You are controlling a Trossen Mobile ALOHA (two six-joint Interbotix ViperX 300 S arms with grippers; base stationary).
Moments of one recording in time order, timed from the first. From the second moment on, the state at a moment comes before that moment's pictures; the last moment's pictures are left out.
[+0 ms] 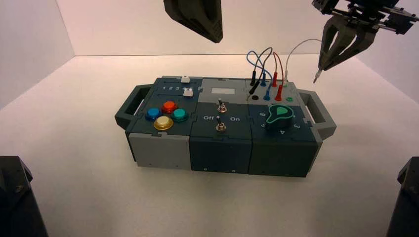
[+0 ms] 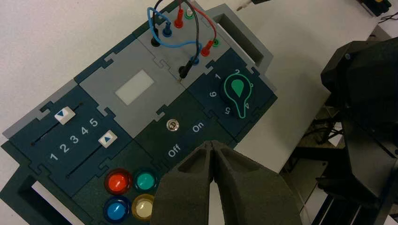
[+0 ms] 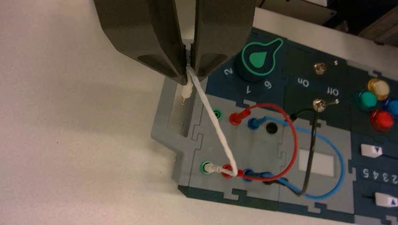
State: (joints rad) left arm -0.92 -0.33 0.75 -0.28 0.60 0.08; right arm 0.17 -0.34 0.88 0.27 0.84 -0.05
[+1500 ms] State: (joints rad) left arm -0.92 -0.34 0.75 -0.28 0.60 0.08; right arm 0.27 -0.27 0.90 0.35 0.79 -0.04
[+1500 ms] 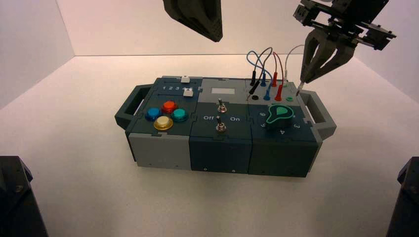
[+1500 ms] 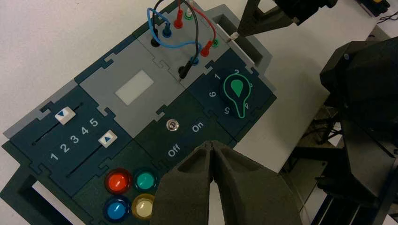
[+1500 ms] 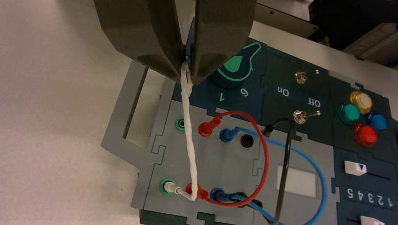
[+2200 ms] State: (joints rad) left arm -0.92 -0.34 0.75 -0.28 0.60 0.08; right arm 0.27 -0.22 0.88 0.35 0.78 -0.04
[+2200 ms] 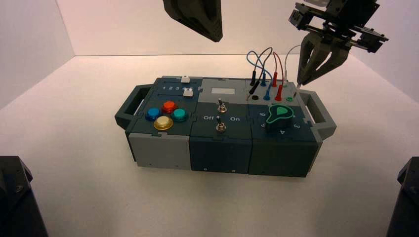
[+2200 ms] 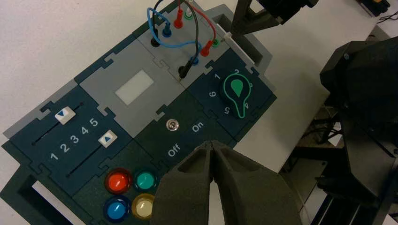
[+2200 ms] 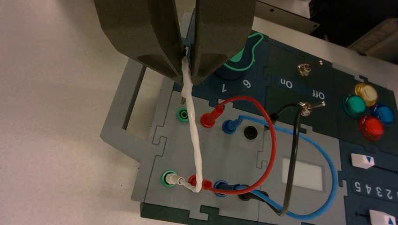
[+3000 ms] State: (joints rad) left arm -0.92 -0.34 0.75 -0.28 0.60 0.08; right arm 0.27 -0.19 0.85 0.36 0.77 -0.04
